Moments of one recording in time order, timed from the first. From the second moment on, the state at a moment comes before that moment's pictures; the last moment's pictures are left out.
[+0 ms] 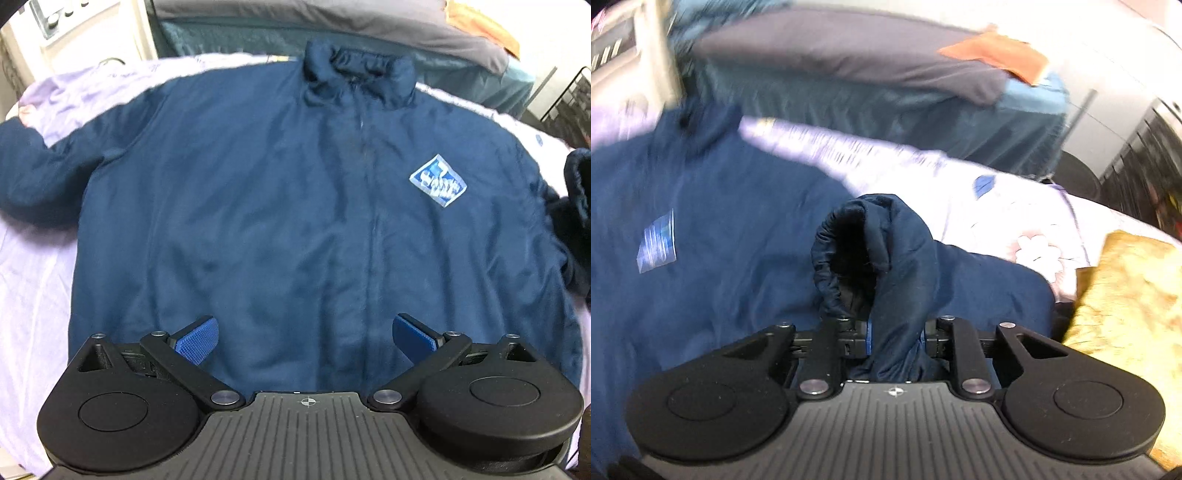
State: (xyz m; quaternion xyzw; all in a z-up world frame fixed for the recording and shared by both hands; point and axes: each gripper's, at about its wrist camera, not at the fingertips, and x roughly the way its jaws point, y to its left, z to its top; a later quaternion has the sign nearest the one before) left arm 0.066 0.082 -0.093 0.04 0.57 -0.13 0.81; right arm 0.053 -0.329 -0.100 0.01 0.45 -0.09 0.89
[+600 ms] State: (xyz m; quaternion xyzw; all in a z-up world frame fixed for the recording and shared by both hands) left arm 0.094 0.170 -0.089 0.03 0.53 -0.11 0.84; right arm 0.109 -0.206 0.022 0.18 0.35 0.03 0.92
